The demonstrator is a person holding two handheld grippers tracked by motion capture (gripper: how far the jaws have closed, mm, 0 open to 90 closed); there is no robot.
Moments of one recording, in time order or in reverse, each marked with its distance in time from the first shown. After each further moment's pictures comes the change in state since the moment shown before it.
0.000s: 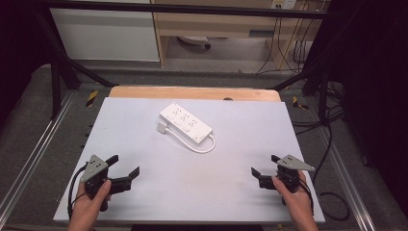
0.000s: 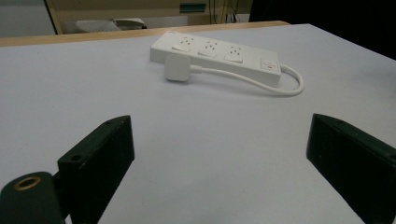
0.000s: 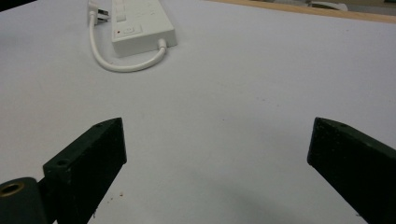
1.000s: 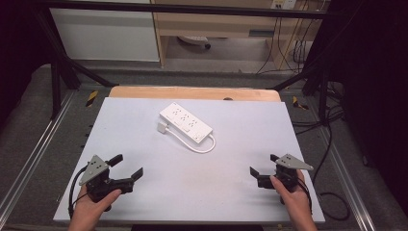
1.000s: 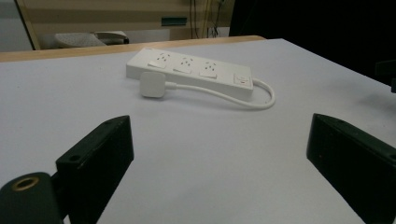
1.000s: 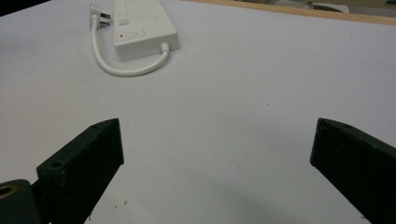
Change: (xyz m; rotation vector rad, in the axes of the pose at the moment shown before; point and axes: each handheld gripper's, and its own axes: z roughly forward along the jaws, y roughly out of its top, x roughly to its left) left arm -0.013 0.007 -0.002 -0.055 -0.072 0.006; right arm 0.003 0.002 0.003 -0.009 0.006 0.001
